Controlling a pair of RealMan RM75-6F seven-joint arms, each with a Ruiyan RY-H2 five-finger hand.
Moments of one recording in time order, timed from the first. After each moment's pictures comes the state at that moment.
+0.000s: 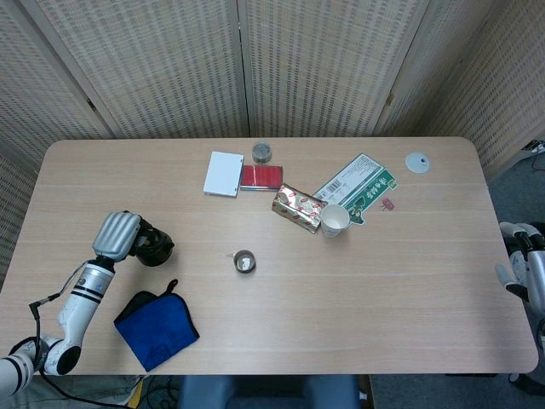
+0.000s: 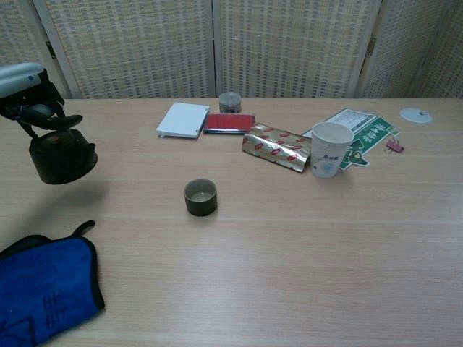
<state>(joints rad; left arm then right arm) -0.62 -1.41 -0.16 -1.29 1.33 1.07 -0.05 0.10 -0.93 0.15 -1.80 -1.37 1.53 -0.24</state>
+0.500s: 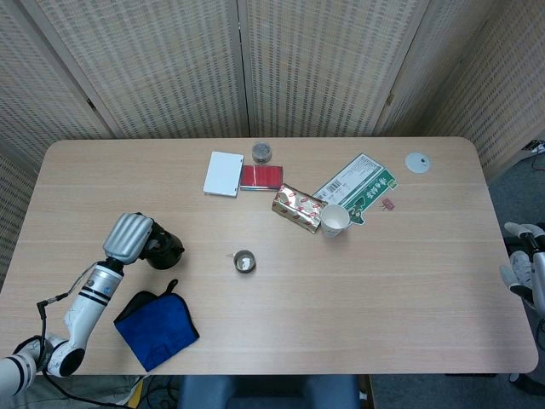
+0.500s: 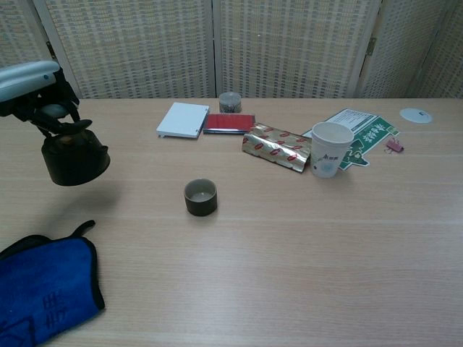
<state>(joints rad) -0.63 -1.40 -0.15 -1.33 1.38 1.08 -0.03 0.08 -0.92 0.15 -1.81 -1.37 1.54 -0.24</state>
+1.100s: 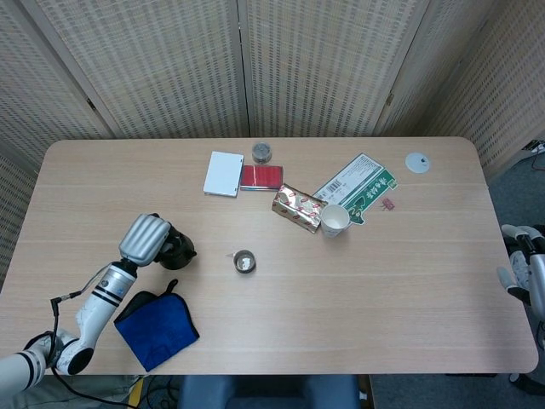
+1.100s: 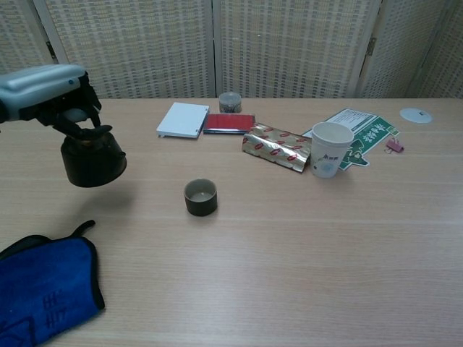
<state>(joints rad) -0.67 -1.44 -0.14 -1.33 1.43 1.08 0.03 0.08 -0.92 0.14 -1.82 -1.38 1.54 -0.25</state>
